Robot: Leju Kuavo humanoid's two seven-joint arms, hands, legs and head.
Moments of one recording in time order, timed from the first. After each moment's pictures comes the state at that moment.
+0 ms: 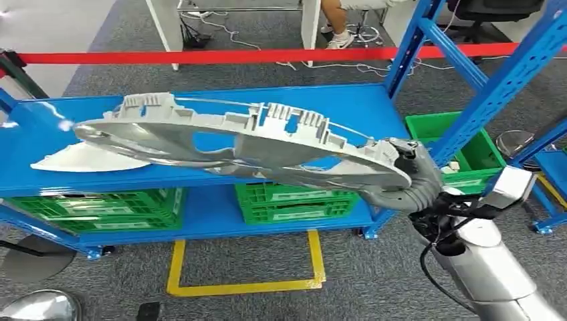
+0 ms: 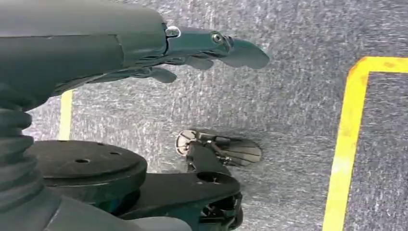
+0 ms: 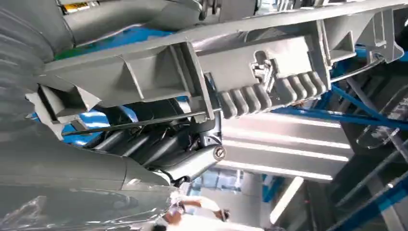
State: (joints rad) left arm -0.07 -0.07 -0.91 -0.12 1.40 0.36 -0.54; right arm -0.40 -0.10 0.32 -1.54 -0.34 0.29 -0.41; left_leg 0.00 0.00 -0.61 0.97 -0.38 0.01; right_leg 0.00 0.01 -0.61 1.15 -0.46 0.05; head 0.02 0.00
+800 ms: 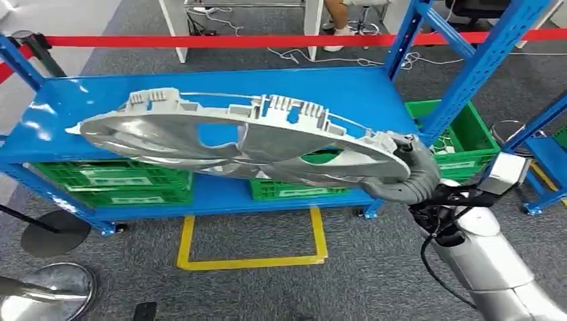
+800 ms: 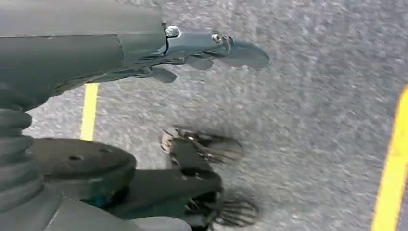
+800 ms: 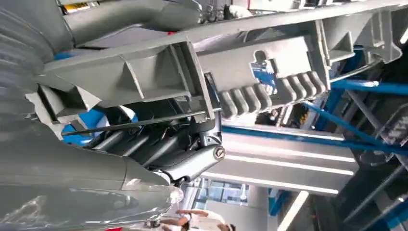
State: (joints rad) left arm -0.07 -0.07 -0.91 -0.12 1.41 0.35 -0.56; right arm -0.44 -0.10 0.31 -1.48 -0.37 0.33 -0.40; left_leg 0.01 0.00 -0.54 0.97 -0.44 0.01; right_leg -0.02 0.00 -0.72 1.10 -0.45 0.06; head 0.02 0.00
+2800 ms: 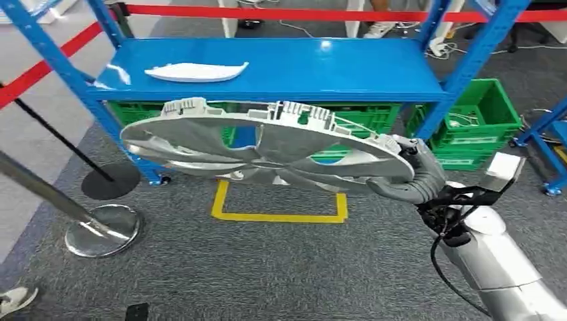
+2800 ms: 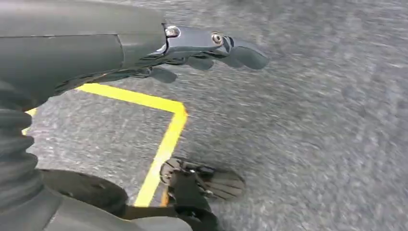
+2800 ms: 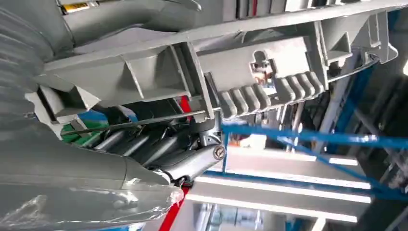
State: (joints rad) left arm -0.08 -0.06 -0.91 -0.12 1.47 0.52 -0.56; right arm -0.42 -0.13 0.28 -1.41 -0.37 0.38 -0.41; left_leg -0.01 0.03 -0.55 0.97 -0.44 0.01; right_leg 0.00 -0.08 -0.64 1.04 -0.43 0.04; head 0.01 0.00
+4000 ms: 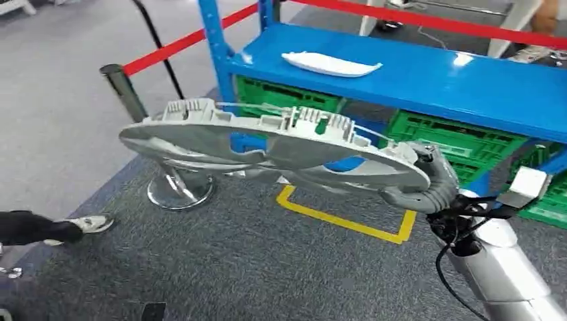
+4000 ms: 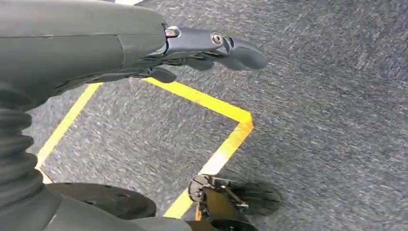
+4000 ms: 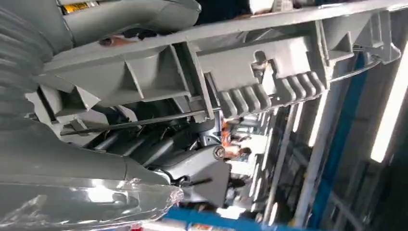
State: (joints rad) left arm -0.08 -0.07 -1.03 -0.12 1.36 0.60 -0.46; right arm -0.33 -0.15 0.22 -1.52 -0.34 0.36 -0.43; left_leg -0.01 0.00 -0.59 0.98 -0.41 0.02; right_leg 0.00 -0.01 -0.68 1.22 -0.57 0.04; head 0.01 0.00
